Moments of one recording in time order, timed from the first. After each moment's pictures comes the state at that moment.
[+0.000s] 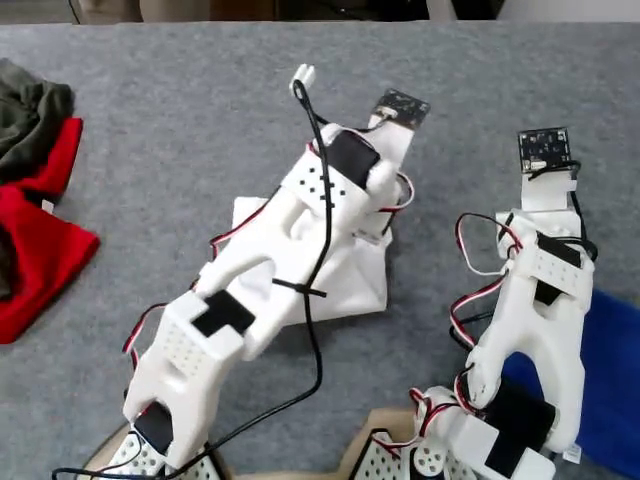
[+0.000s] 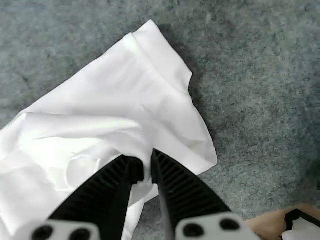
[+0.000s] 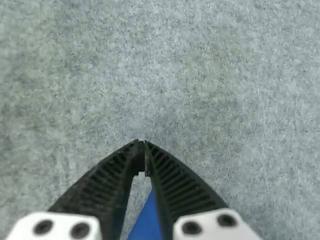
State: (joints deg) left arm 37.3 31.9 -46.0 96.9 2.1; right arm 26.7 -13.9 46.5 25.4 20.0
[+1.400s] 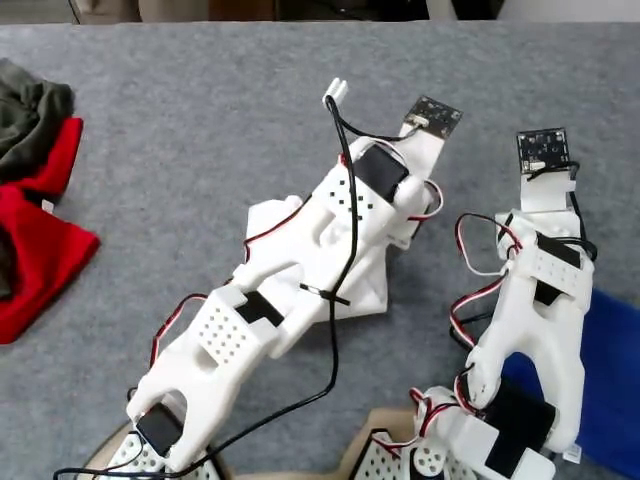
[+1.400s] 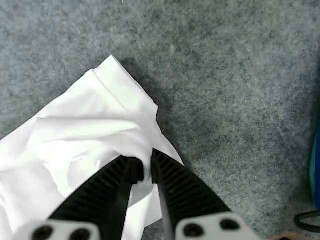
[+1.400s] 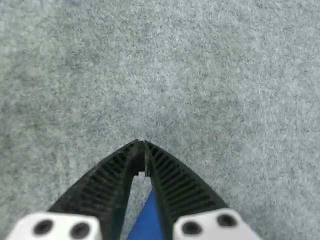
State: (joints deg) left arm 40.9 45.5 -64.3 96.9 3.5; right arm 26.7 -13.9 46.7 25.4 20.4
